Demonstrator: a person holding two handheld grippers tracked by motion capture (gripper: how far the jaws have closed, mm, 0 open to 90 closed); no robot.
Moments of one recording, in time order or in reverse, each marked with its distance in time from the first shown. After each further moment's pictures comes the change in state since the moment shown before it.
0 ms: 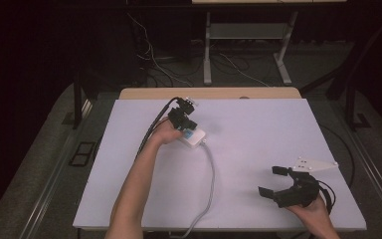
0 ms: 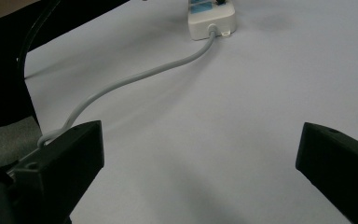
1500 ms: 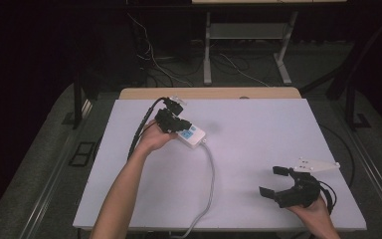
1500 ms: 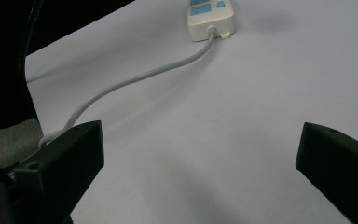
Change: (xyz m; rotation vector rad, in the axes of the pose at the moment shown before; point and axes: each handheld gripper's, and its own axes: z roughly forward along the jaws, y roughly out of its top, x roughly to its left) left arm -0.016 -0.023 -0.068 -0.135 -0.027 -0.045; right arm 0.000 -0.001 -0.002 -0.010 0.002 0.004
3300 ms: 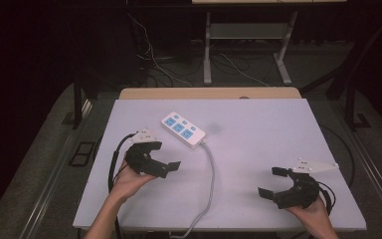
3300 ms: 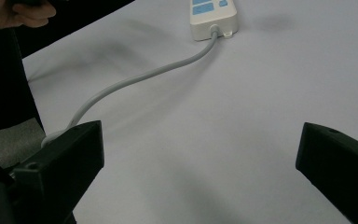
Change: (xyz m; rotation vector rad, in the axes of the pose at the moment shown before) left arm -0.059 -0.107 -0.077 -0.231 -0.078 -0.054; right arm 0.003 0.000 0.001 0.002 0.001 0.004
